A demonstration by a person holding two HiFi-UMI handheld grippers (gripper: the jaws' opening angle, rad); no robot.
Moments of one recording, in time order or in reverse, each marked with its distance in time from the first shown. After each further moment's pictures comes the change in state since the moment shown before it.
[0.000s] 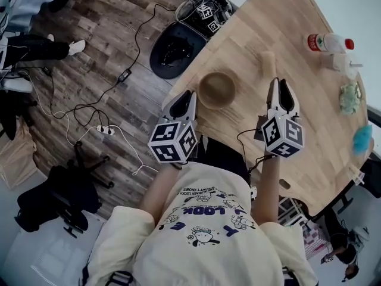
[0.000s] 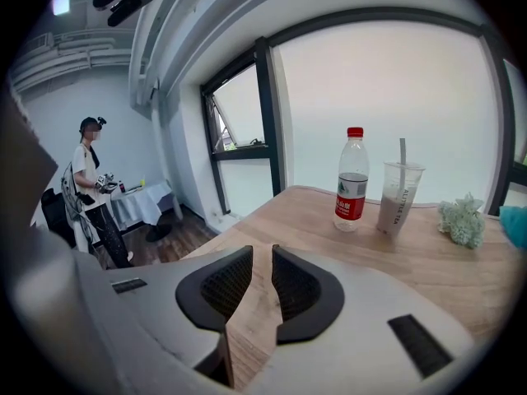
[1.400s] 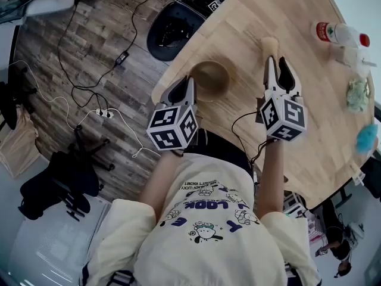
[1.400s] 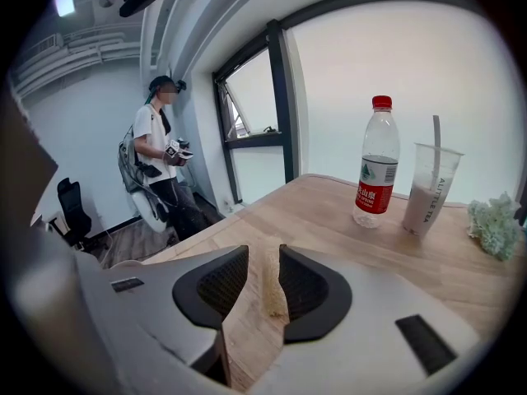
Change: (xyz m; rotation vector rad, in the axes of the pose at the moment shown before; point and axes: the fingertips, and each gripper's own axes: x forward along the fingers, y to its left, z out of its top) left arm 0.031 0.000 -0.020 -0.009 0.074 0.096; right arm 0.043 -0.003 -0.019 -0.060 0.073 0.100
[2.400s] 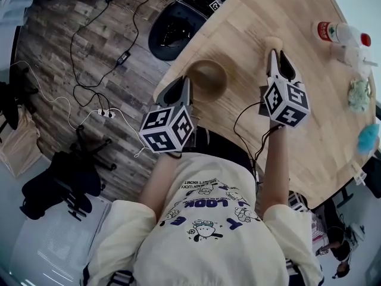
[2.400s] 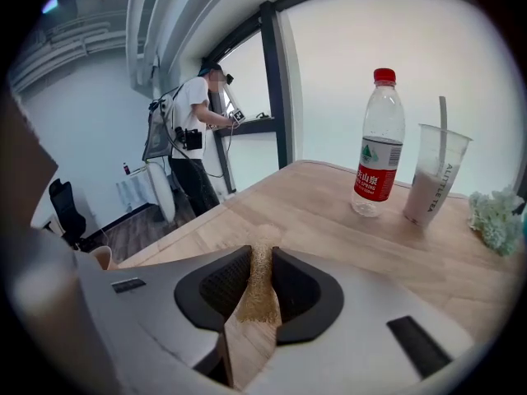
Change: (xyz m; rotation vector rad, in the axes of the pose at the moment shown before) left arm -0.012 0.007 0.013 -0.038 -0.007 0.002; right arm 0.028 -0.015 -0.013 0.027 0.090 -0.036
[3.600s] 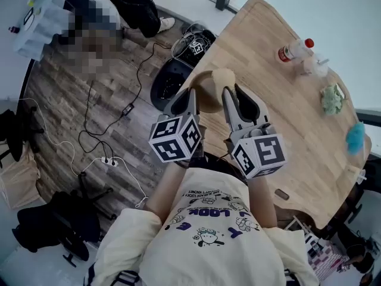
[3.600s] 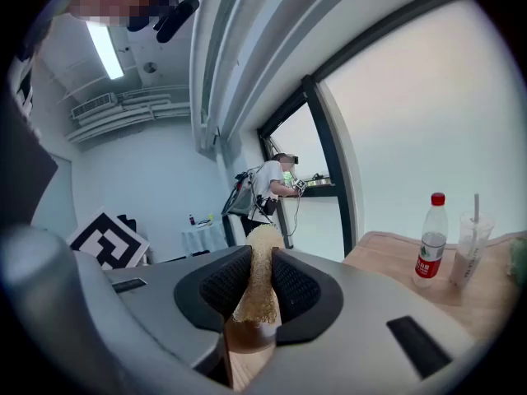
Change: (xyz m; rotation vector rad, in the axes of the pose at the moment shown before) left arm -0.055 -0.088 0.087 0.095 -0.260 -0.140; right arm -0.162 0.150 0.117 -0.047 -0.381 0.373
